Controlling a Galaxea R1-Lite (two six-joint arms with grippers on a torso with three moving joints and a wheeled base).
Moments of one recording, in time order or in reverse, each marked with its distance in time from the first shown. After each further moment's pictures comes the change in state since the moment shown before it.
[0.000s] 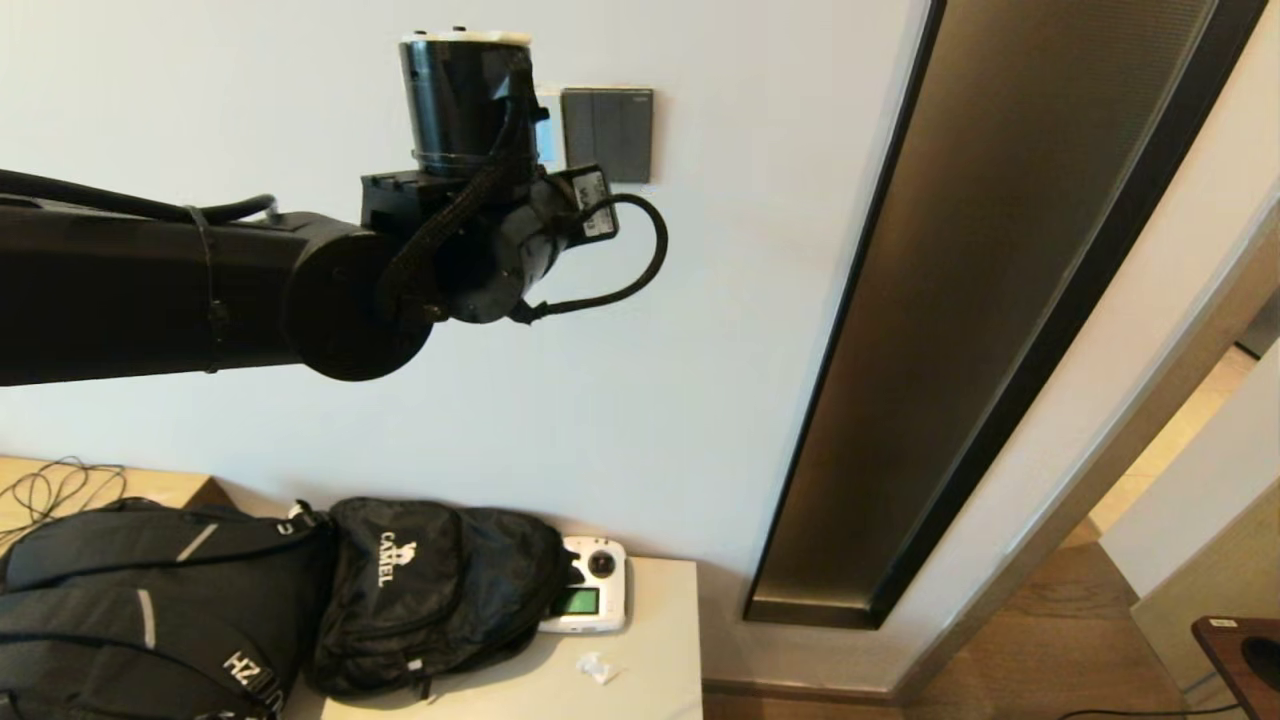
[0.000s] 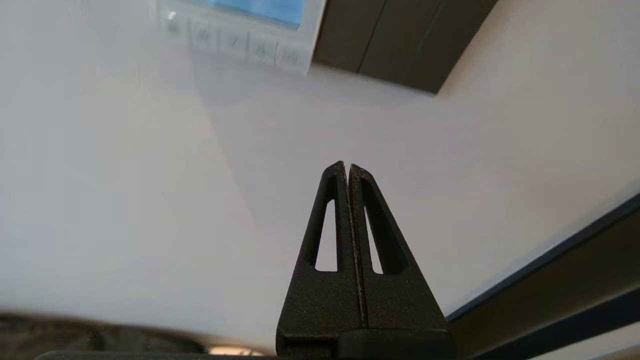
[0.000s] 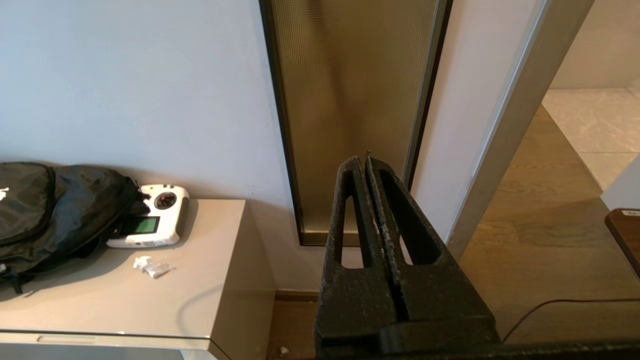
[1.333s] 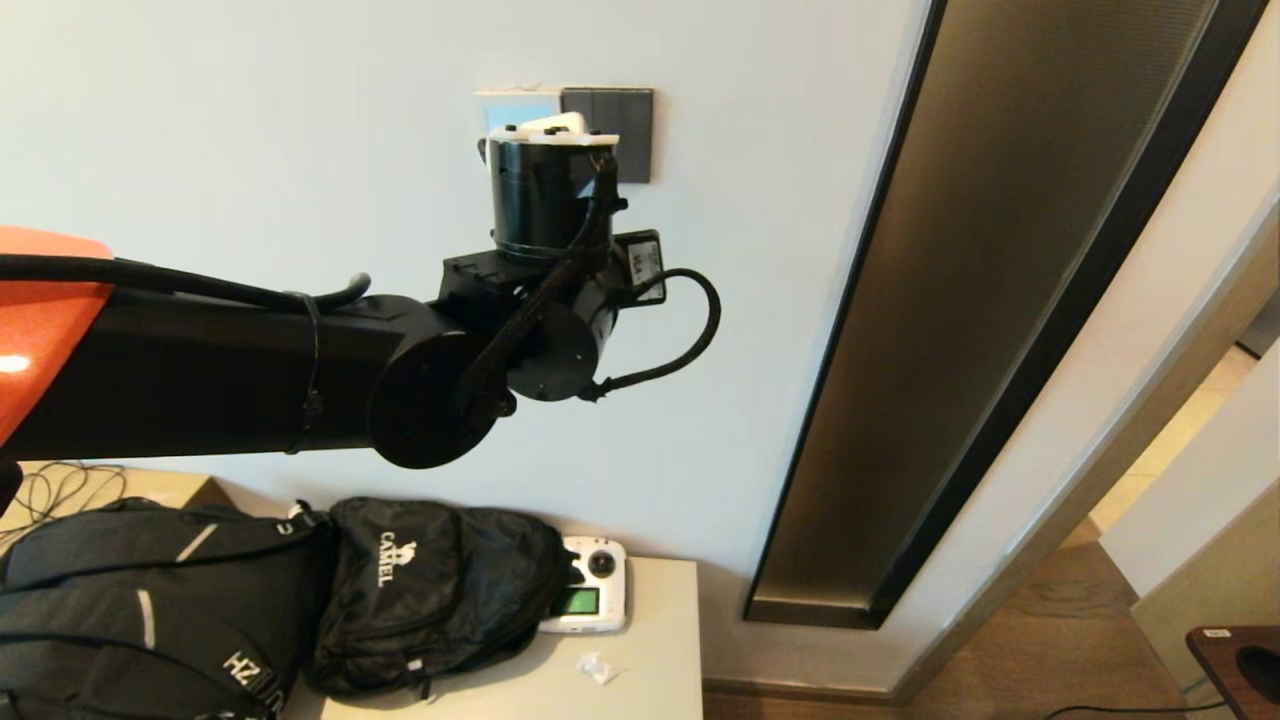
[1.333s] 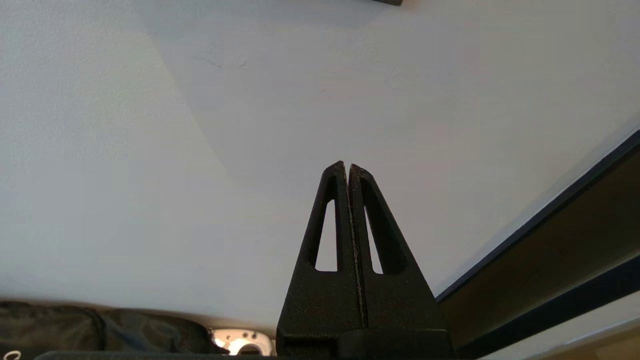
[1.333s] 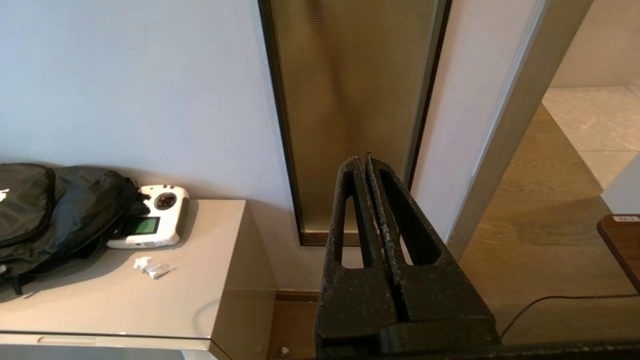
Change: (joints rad) left arm -0.095 0.037 0.108 -0.120 0.080 0.043; right arm 0.000 0.000 0.000 0.003 -0.001 0.004
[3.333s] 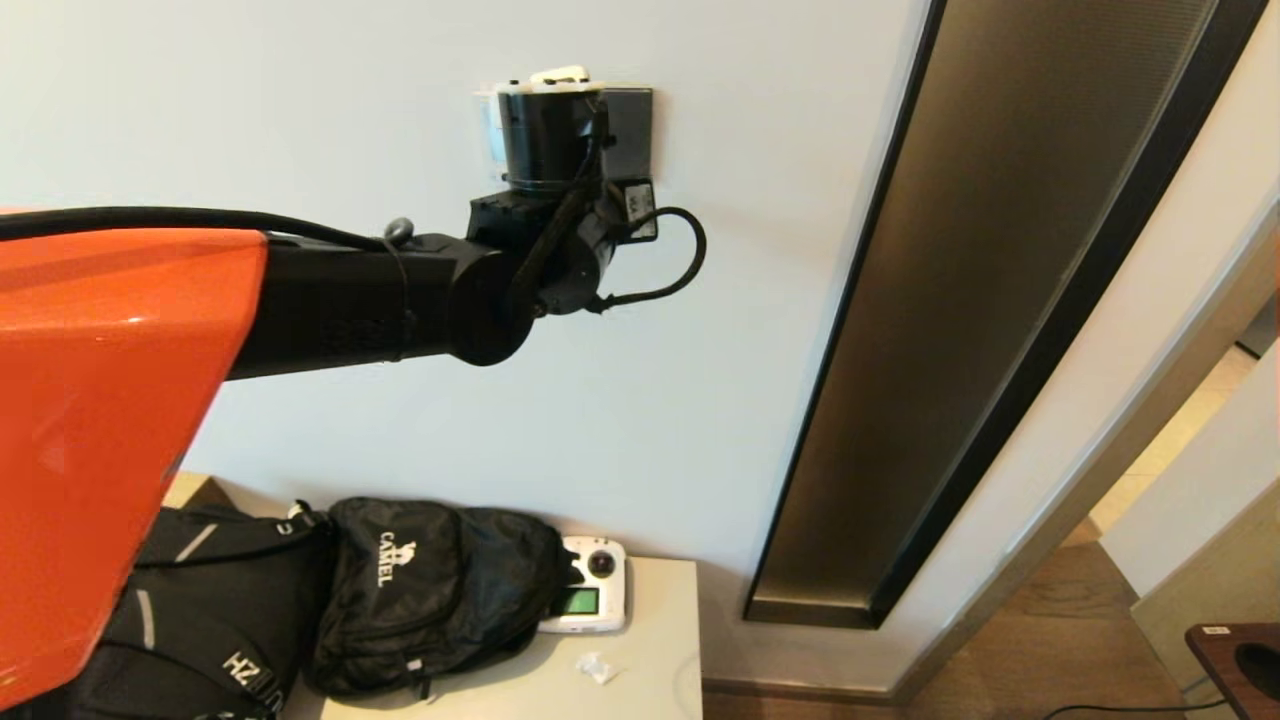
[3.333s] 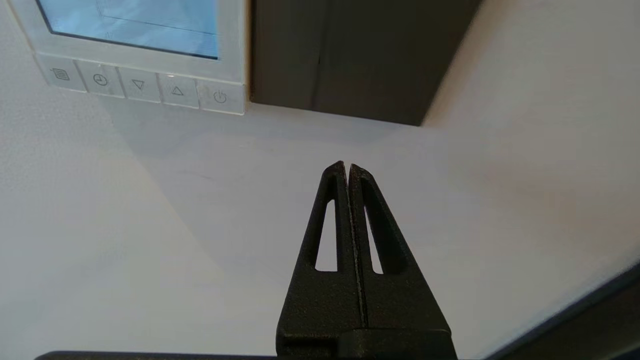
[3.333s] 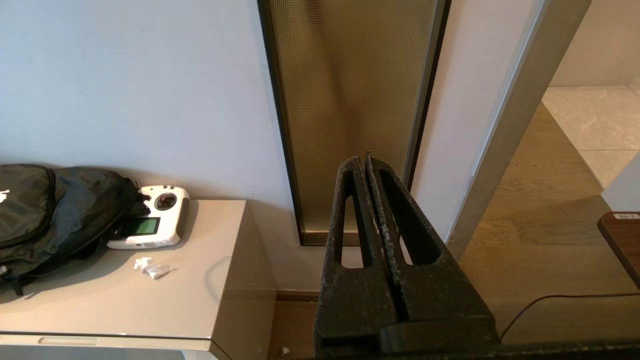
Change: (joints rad) left arm 0.120 0.196 -0.396 0.095 -0.103 0.081; right arm 0.000 0.000 0.000 0.000 0.000 0.003
